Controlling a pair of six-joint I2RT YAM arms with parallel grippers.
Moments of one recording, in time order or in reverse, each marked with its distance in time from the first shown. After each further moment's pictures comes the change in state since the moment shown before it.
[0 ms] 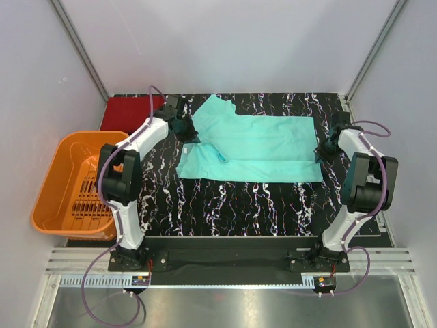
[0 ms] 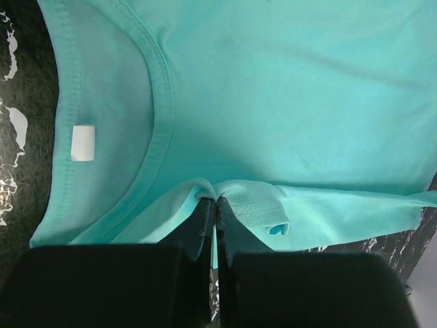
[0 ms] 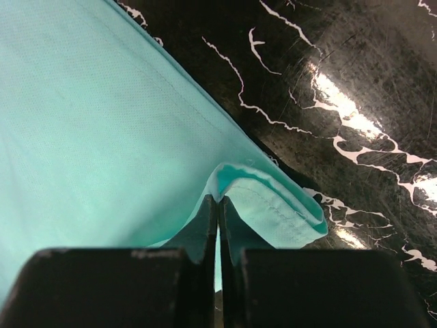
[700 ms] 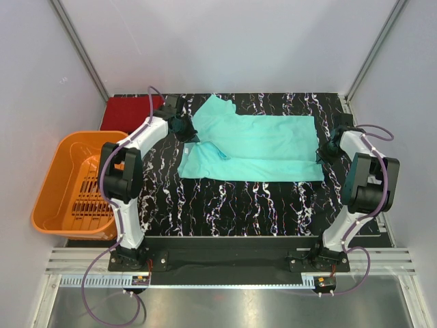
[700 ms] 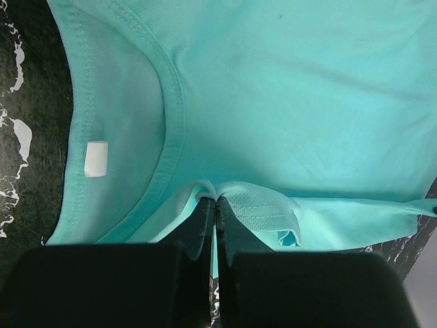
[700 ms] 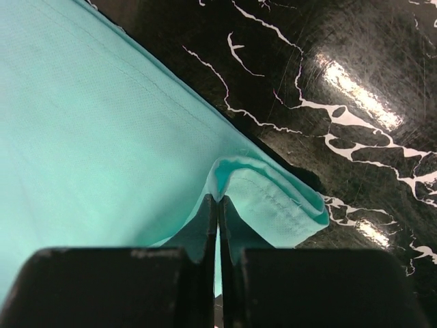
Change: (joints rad) left arm 0.015 0.033 0.012 0.016 0.005 -0.016; right arm -0.026 -0.001 -0.021 0.019 -0.005 0.060
